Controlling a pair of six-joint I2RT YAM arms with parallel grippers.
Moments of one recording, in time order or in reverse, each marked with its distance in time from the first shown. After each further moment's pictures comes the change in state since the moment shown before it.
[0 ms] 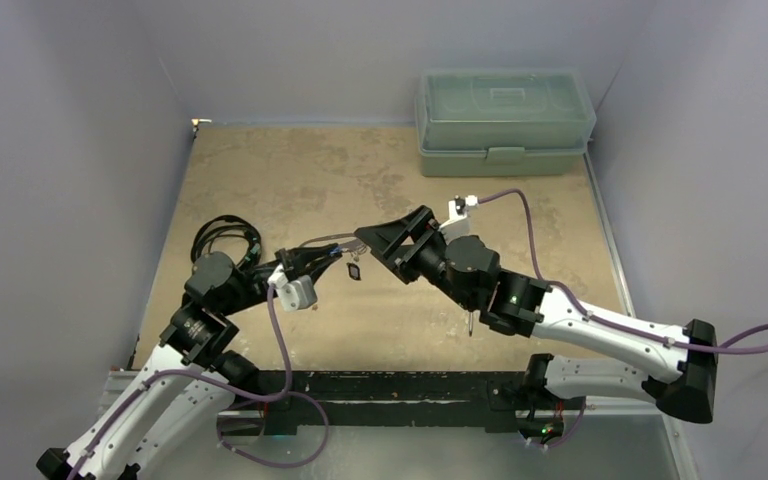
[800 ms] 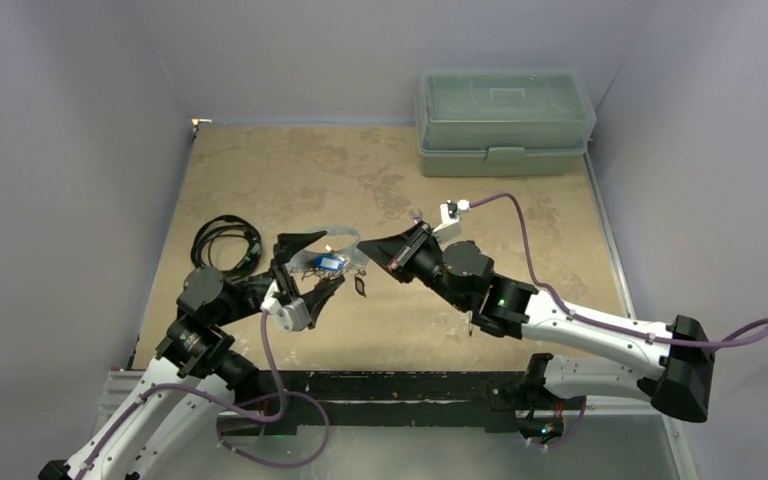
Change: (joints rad) left arm 0.000 -0.090 -0.068 0.032 0.039 0.119; right arm -0.035 0.074 -0.097 0.197 -0.082 -0.016
